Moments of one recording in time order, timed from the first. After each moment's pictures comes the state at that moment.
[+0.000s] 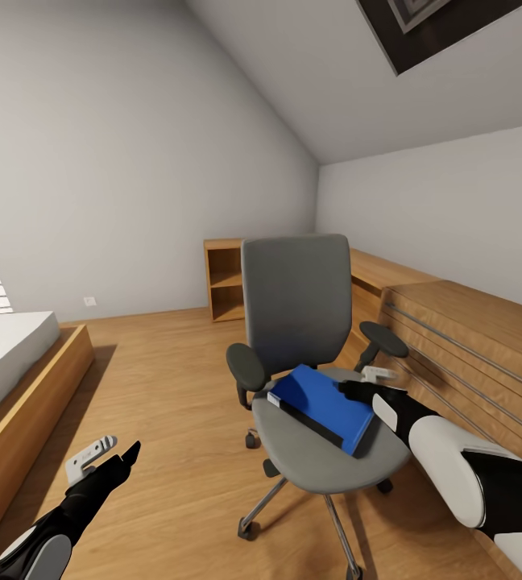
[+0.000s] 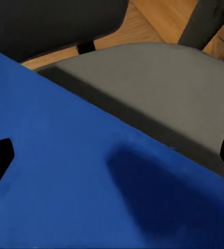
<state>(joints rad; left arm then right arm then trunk) -0.01 0.14 0.05 -1.59 0.74 0.34 0.28 -1.05 -0.08 -0.11 -0.10 -0.05 0.13 0.10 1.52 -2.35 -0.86</state>
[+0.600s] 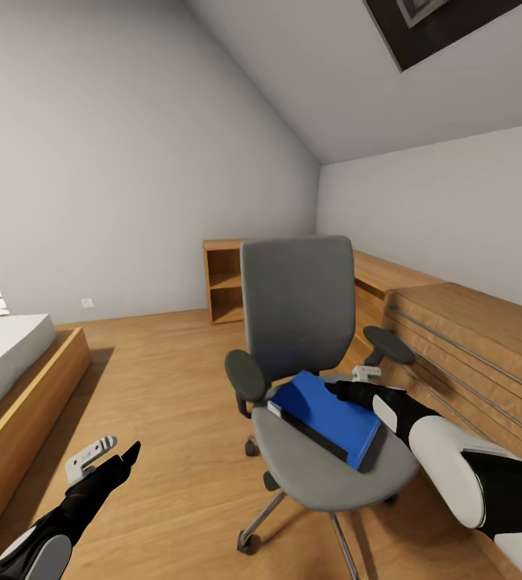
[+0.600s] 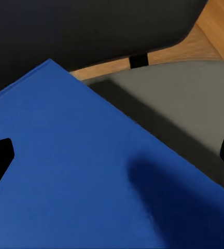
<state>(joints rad) -0.01 0.14 0.05 -1.59 0.74 0.33 0.28 -1.05 -0.08 -0.11 -0.09 -0.01 0.13 0.28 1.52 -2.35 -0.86</state>
